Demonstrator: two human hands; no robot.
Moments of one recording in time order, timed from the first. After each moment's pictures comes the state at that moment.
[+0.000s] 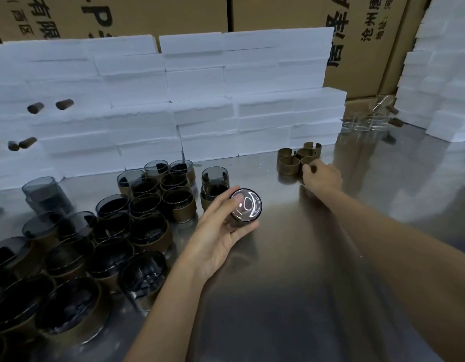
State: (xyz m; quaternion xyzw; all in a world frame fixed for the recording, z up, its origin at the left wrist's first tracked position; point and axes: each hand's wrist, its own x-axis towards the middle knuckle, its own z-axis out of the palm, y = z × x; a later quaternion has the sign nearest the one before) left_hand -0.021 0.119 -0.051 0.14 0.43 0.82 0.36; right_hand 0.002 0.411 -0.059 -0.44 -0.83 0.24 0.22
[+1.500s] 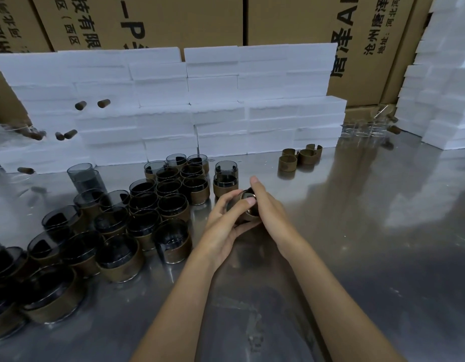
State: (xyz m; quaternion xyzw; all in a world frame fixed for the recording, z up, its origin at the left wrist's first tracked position) left_hand 0.024 0.093 -0.051 0.16 0.49 0.81 0.28; right_hand 0.084 0.193 -0.030 -0.24 -0.72 0.63 0.17
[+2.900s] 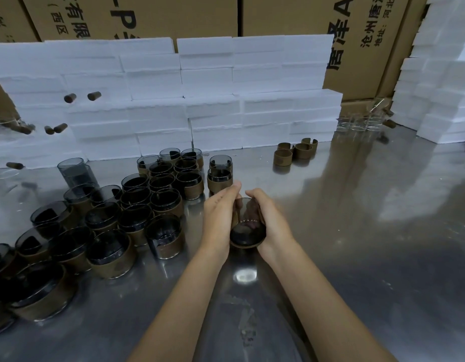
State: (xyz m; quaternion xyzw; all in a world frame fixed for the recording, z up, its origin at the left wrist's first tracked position) left_hand 0.043 0.104 -0.035 0.12 0.58 0.79 0.15; right_hand 0.094 0.174 -0.032 -0.26 -0.45 0.83 0.20
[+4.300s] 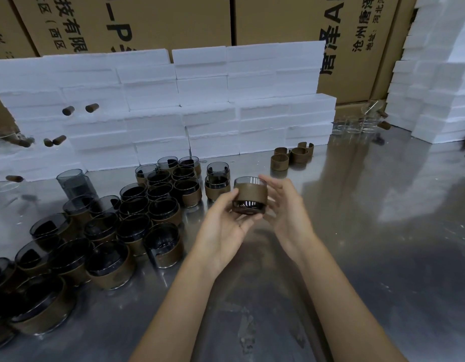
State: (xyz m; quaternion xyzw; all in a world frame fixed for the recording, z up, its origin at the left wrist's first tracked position) left_hand 0.048 0.097 -0.026 0.10 0.35 0.85 0.37; right_hand 0.109 0.212 -0.023 -0.17 -0.53 0.79 0.26
